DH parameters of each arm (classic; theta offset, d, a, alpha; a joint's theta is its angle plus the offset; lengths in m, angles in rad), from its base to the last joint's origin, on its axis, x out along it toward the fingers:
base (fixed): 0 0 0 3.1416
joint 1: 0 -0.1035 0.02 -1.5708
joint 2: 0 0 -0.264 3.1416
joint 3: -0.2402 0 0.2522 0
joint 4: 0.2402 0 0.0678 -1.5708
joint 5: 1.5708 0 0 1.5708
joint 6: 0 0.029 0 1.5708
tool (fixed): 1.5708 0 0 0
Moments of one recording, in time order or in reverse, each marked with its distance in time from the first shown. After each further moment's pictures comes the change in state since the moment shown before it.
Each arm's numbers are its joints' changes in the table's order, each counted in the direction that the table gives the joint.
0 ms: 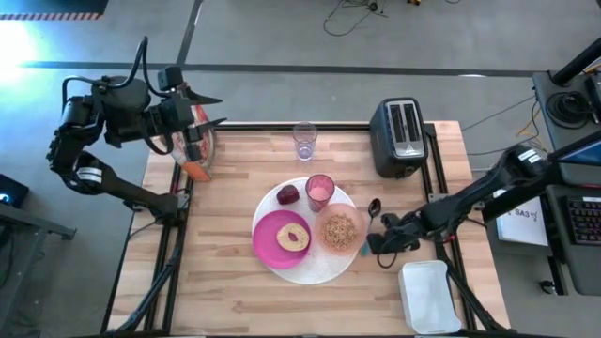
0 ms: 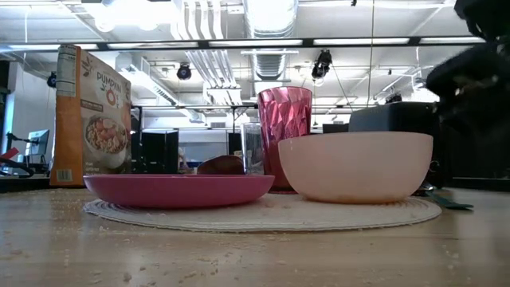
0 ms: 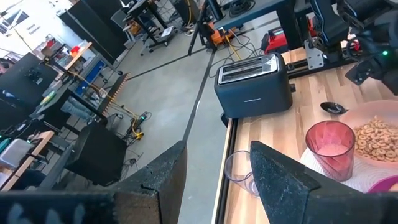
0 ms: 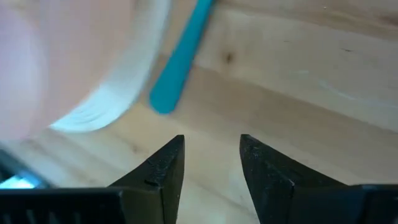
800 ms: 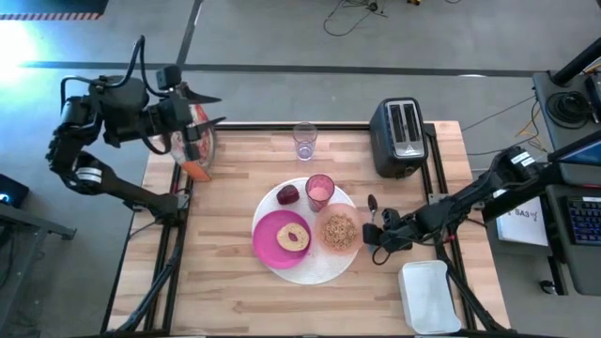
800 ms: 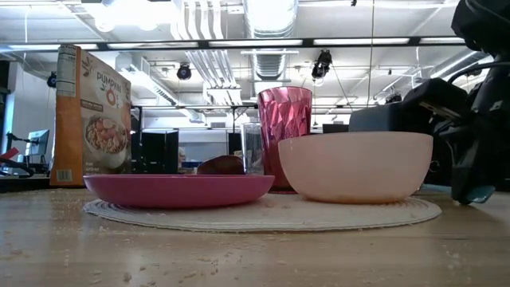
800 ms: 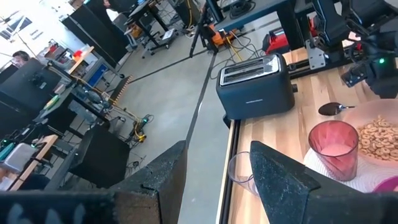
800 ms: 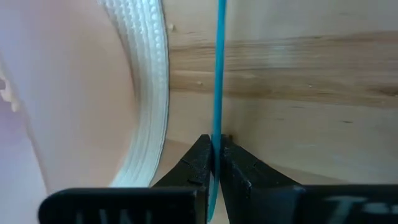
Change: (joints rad) left arm 0.000 0.004 0.000 -0.009 0.000 0.023; right arm -0.002 -0.109 0.012 -0.077 0.229 0.198
